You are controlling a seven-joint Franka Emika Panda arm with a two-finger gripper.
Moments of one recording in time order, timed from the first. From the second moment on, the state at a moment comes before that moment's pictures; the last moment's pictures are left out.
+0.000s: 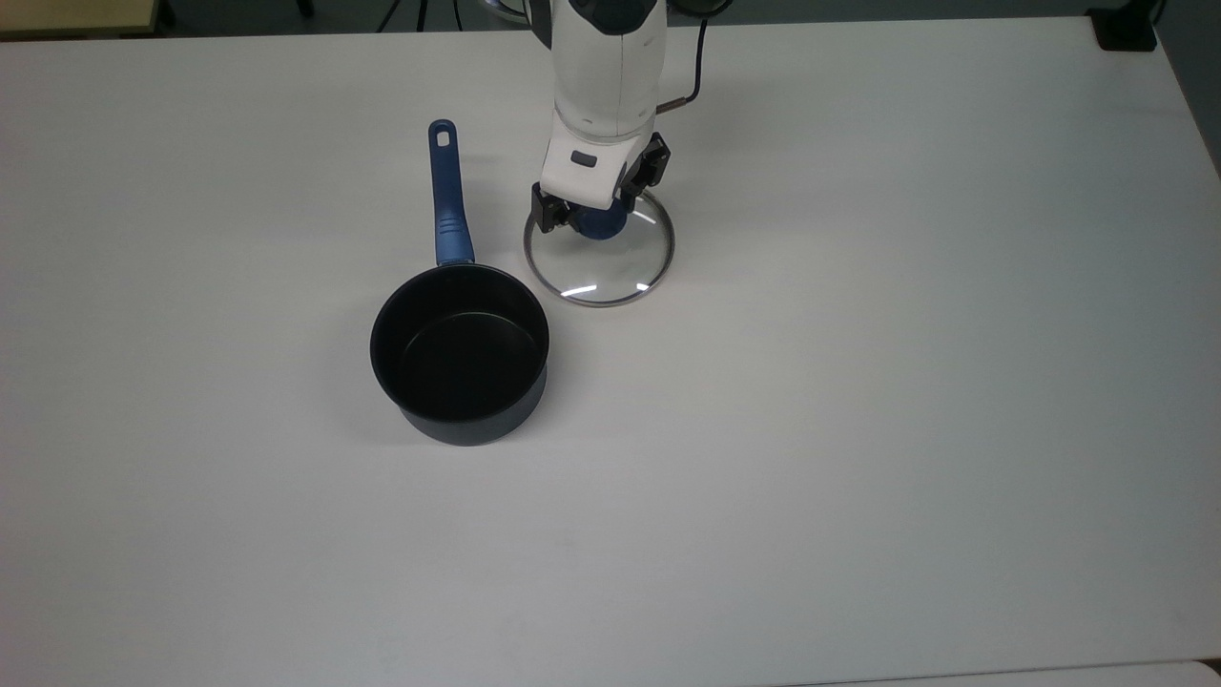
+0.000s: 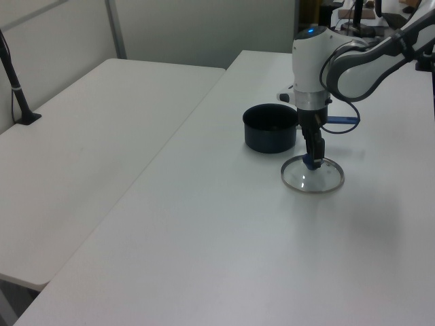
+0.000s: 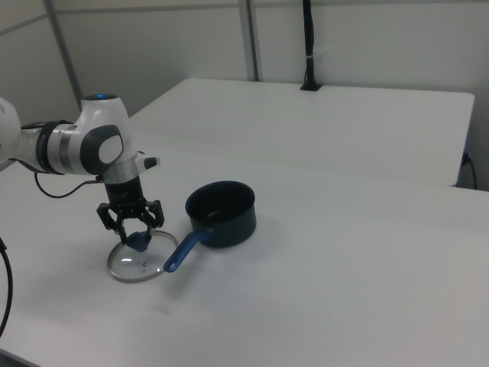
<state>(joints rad) 0.03 0.16 0.17 -2.07 -0.05 2.14 -0.27</state>
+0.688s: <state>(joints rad) 0.03 0.16 0.17 -2.06 -0.09 2.15 -0.26</state>
